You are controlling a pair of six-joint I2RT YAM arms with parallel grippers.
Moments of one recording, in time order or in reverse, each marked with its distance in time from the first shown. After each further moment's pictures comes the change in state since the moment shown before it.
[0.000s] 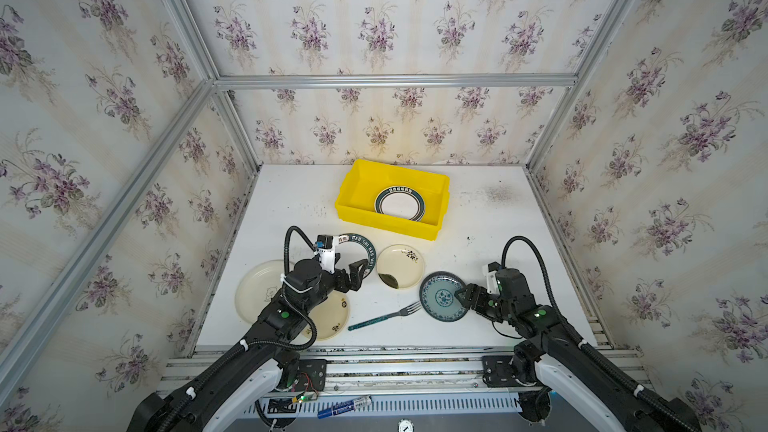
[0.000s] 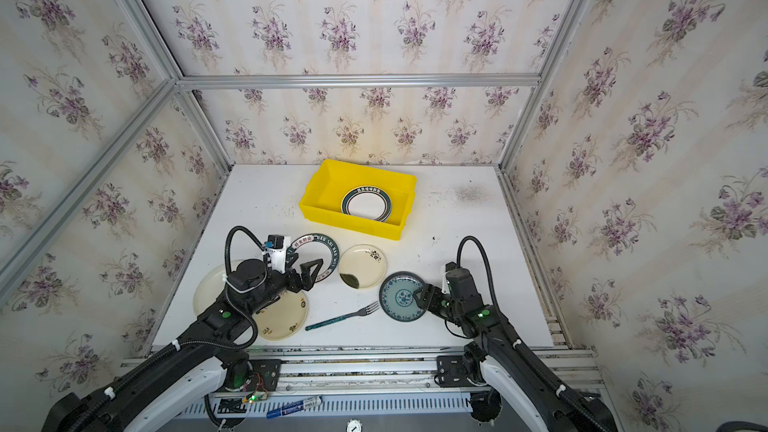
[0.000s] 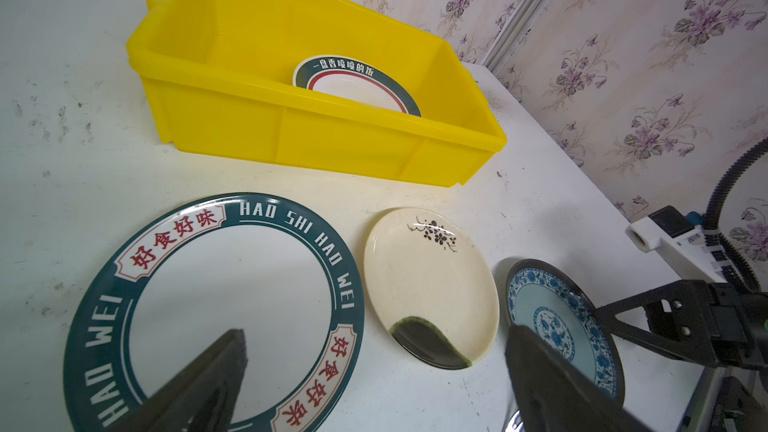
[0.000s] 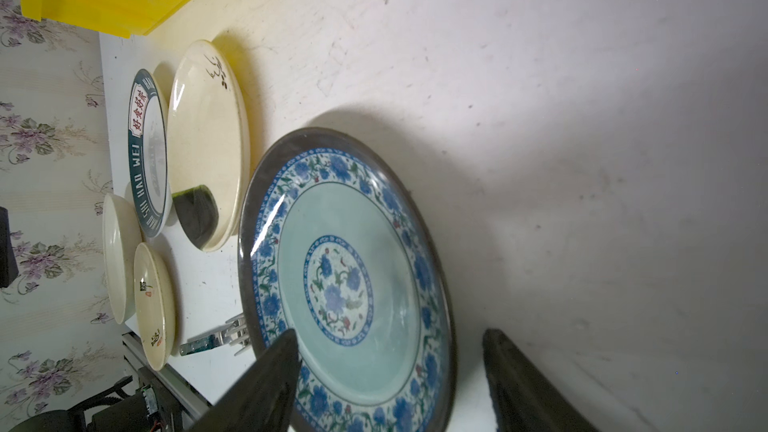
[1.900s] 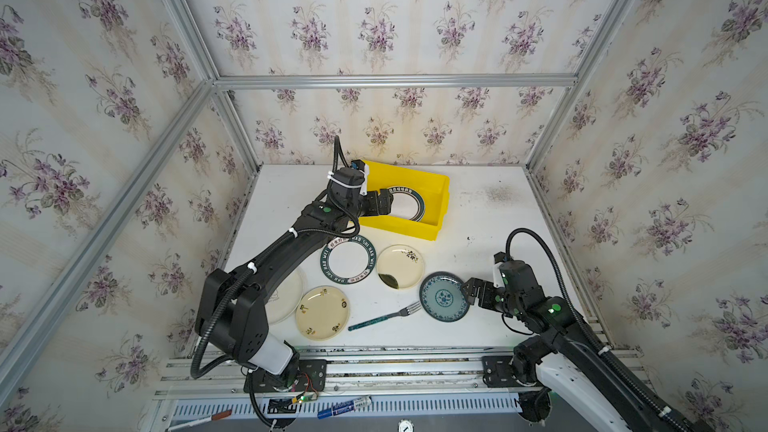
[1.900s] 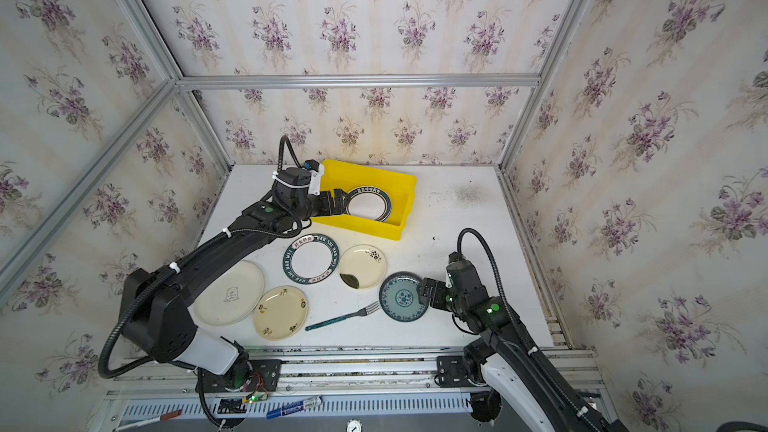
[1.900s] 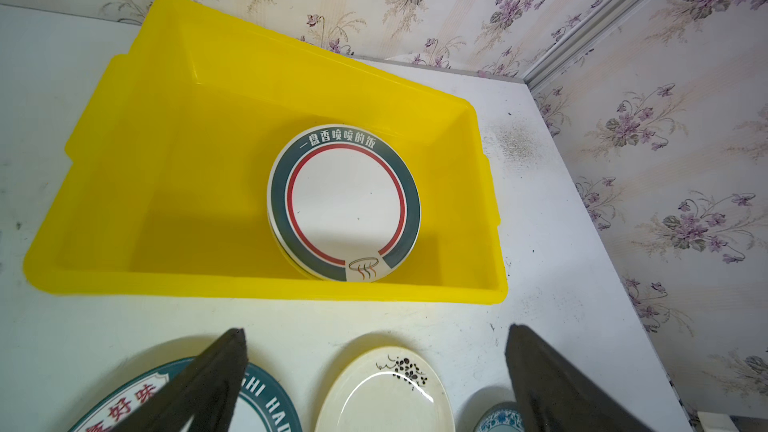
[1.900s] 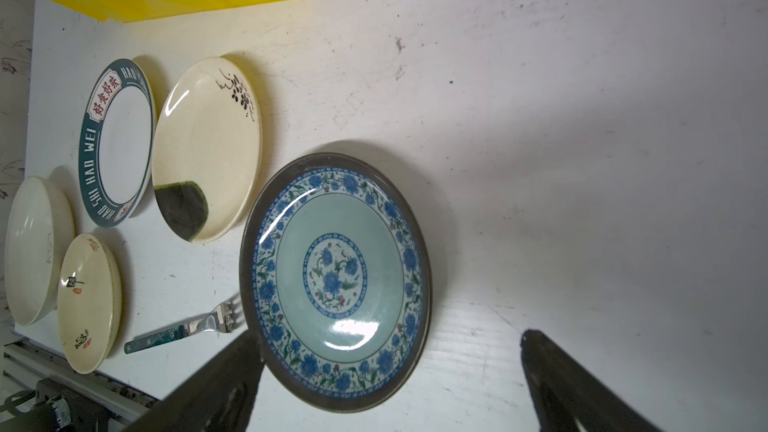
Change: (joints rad) left arm 0.024 0.729 0.948 -0.441 -0.018 -0.084; right arm 0.044 -0.094 0.211 -0.328 0.172 -0.150
